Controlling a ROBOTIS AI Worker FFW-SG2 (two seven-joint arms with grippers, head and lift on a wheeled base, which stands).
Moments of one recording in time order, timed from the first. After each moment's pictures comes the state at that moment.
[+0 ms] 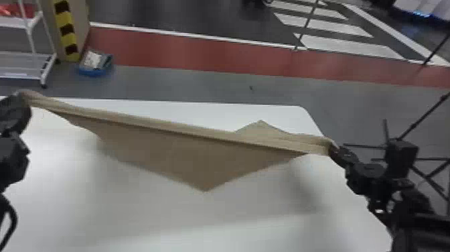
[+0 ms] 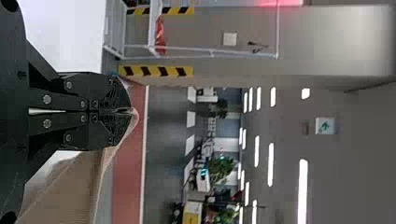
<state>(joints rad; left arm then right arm) 0.29 0.15 -0.04 -2.11 0.15 0.19 0.23 0.24 -0.26 -0.55 -1.83 -0.11 0.42 0.45</state>
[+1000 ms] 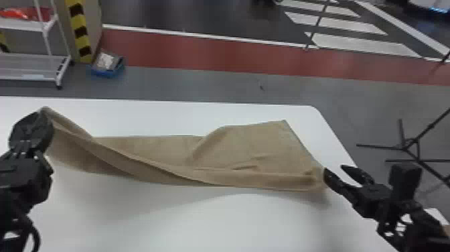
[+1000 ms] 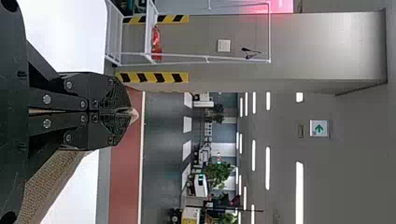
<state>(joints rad) 0.39 0.15 -0.08 -2.17 0.10 0.17 0.24 0.32 -0.25 -0.52 -1.80 -0.09 0.35 0.52</state>
